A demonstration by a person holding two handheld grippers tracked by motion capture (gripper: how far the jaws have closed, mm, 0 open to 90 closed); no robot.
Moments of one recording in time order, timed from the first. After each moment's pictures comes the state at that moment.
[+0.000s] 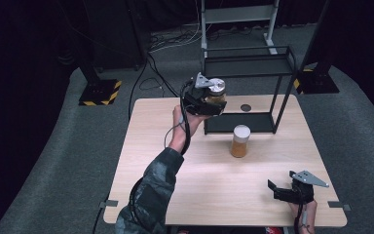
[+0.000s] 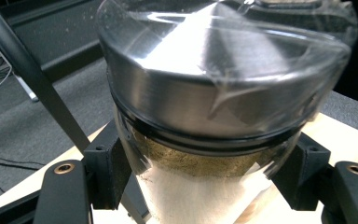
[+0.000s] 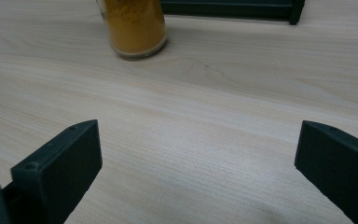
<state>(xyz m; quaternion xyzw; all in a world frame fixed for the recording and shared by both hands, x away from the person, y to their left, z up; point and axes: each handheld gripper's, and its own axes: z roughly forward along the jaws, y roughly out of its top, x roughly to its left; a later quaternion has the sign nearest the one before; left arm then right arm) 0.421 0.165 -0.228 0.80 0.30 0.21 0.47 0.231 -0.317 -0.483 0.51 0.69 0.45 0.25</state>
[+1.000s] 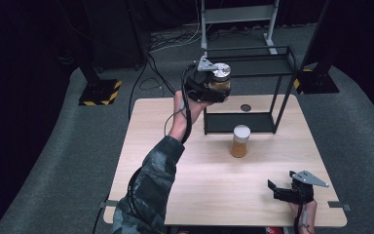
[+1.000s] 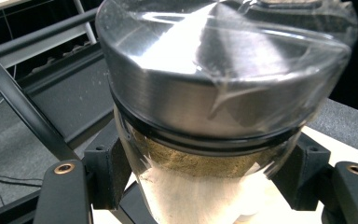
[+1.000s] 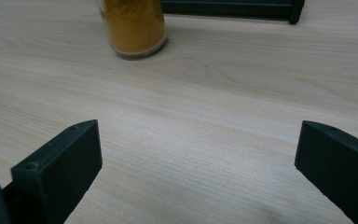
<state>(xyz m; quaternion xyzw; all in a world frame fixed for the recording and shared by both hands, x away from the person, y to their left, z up) 0.424 0.160 -0.181 0.81 0.27 0.22 0.48 0.231 -0.316 -0.483 0.51 0.69 0.45 0.25</state>
